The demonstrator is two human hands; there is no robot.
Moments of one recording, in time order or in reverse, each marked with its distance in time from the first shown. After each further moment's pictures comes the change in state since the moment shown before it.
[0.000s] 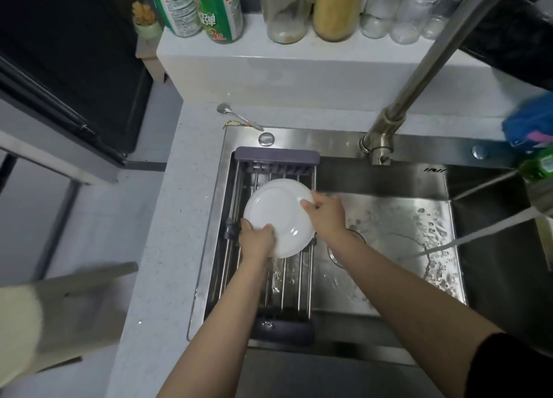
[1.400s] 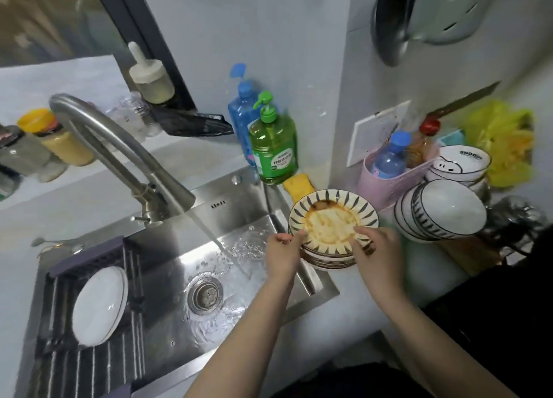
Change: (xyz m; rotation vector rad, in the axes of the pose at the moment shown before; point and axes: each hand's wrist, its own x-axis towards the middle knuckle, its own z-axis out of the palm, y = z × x) left_hand -0.321 -0.057 0.359 0.254 -0.386 0.437; right_hand -0.226 0.275 -0.398 0.115 0.757 0.041
